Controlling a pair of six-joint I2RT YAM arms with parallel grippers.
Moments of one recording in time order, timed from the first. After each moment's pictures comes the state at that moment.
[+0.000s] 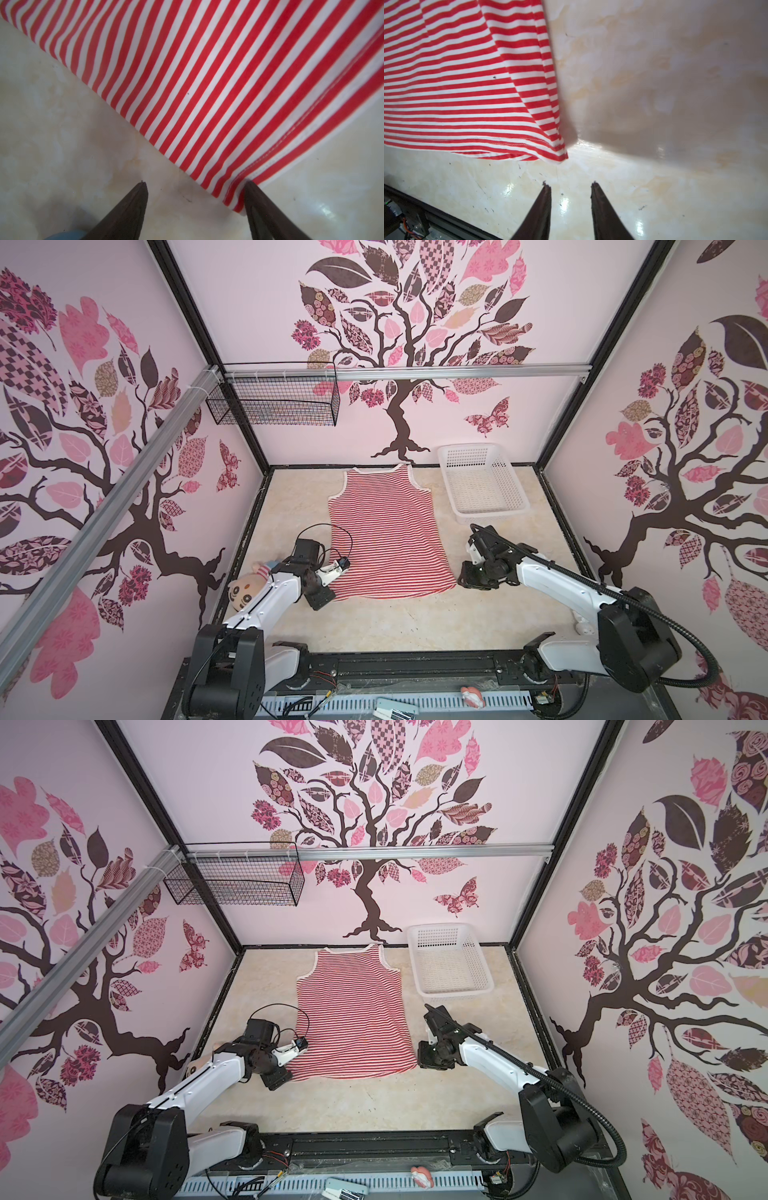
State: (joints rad) left arm -0.11 1.18 0.56 -0.64 0.04 0.88; right arm 0.45 1.31 0.73 -0.64 -0.20 0.53
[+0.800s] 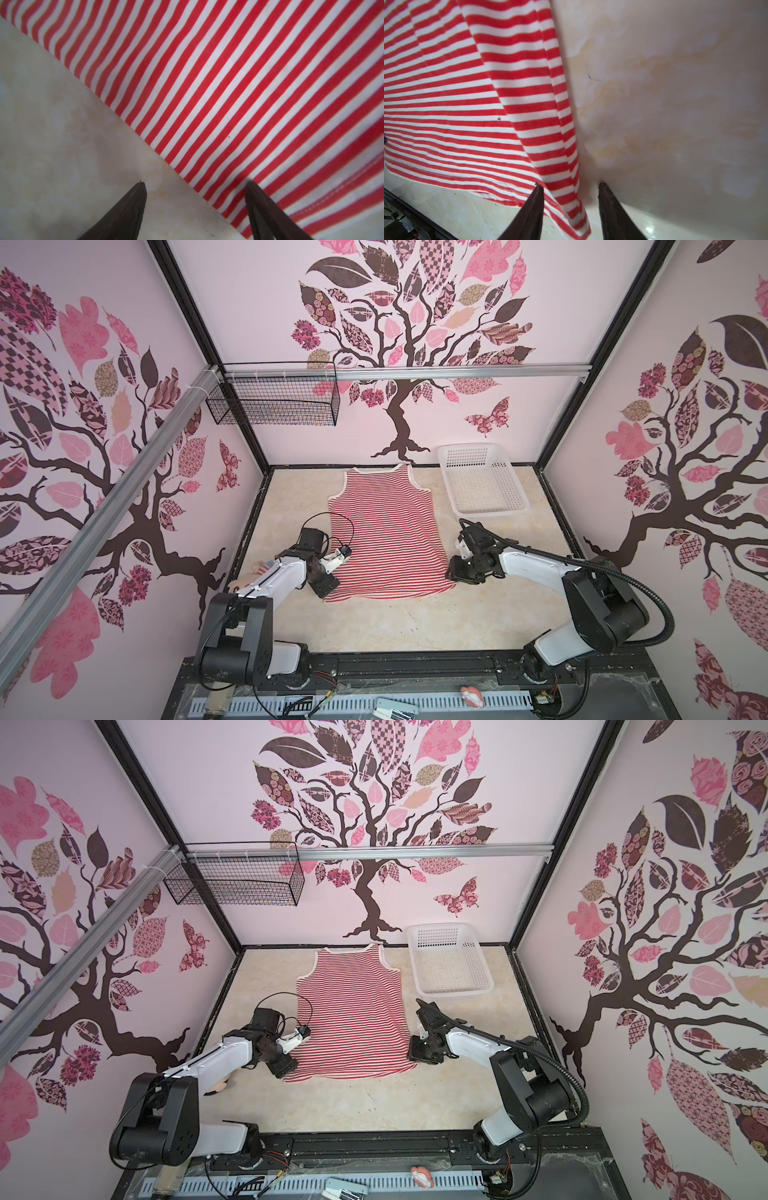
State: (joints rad) left arm -0.13 1.34 0.63 -0.55 0.03 0.80; right arm 0.45 1.53 0.75 -0.44 -0.26 0.55
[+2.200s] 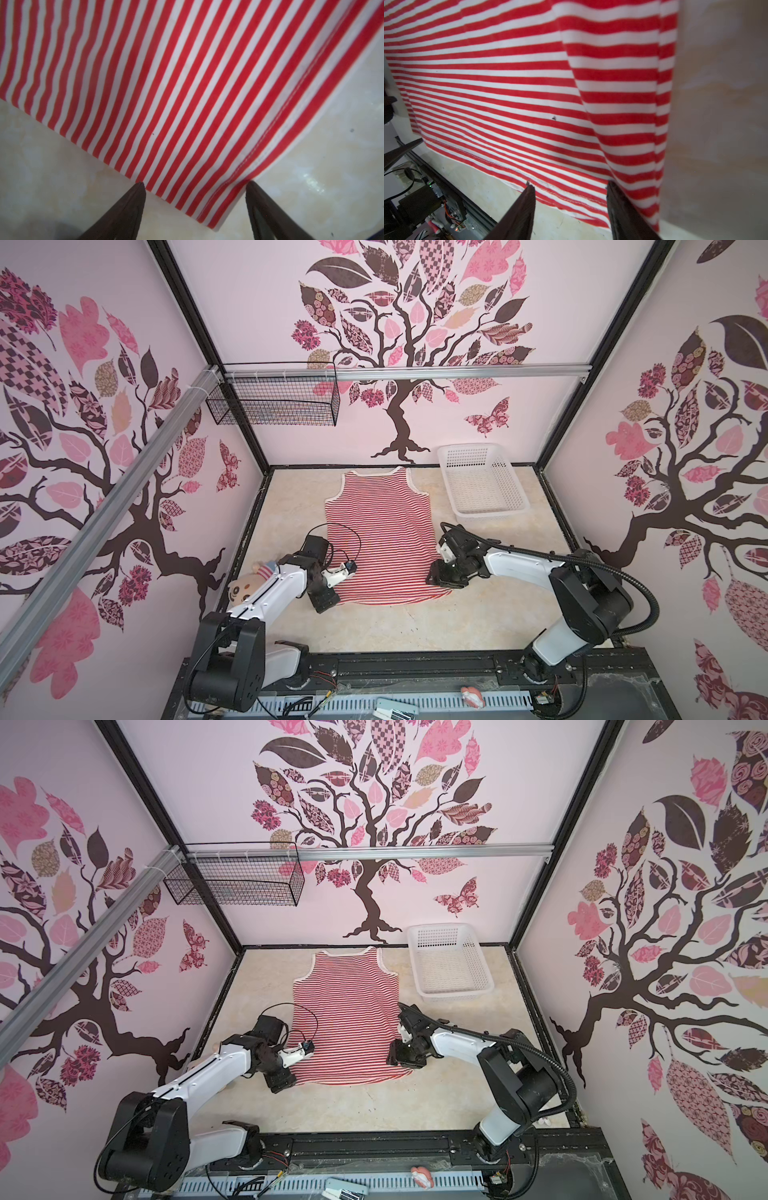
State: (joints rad) left arm -0.22 1.24 0.63 -0.78 0.04 0.87; right arm 0.57 1.62 0.84 -0.43 -0.35 0.62
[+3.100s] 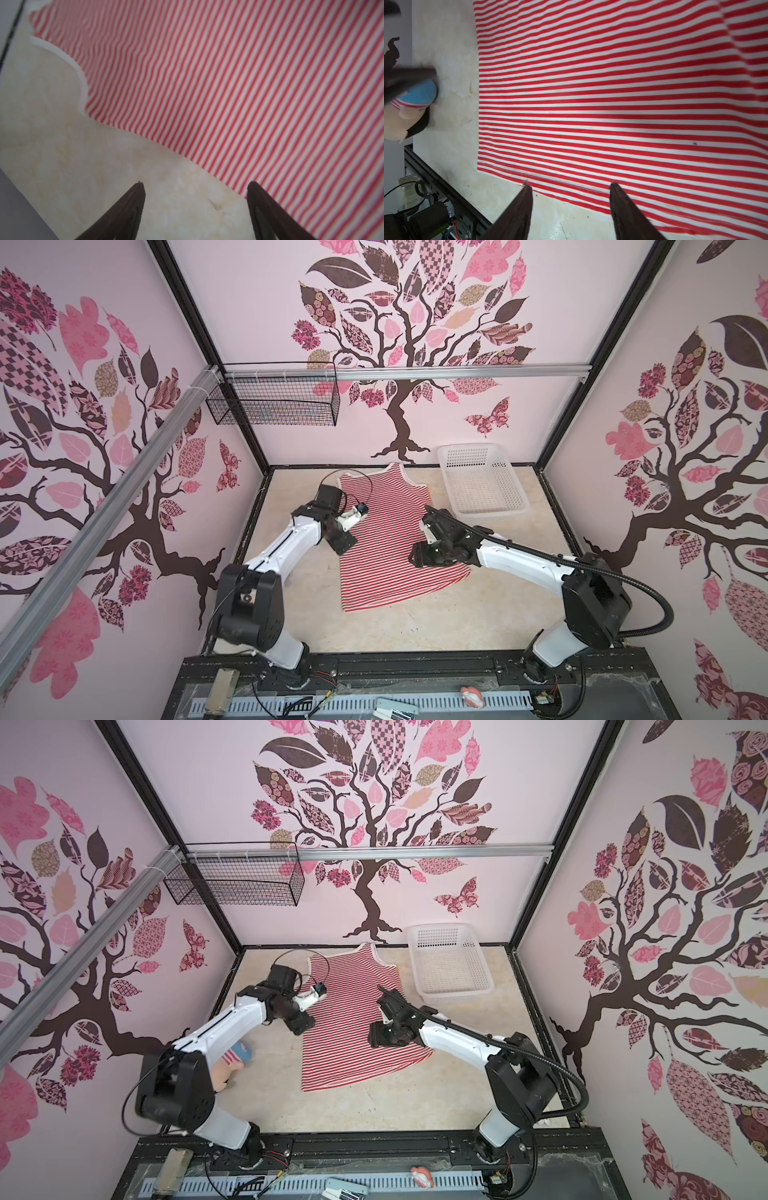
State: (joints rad) left arm -0.21 1.67 1.25 -0.67 0.05 0.67; right arm 0.72 1.62 1.07 -0.46 -0.19 0.63
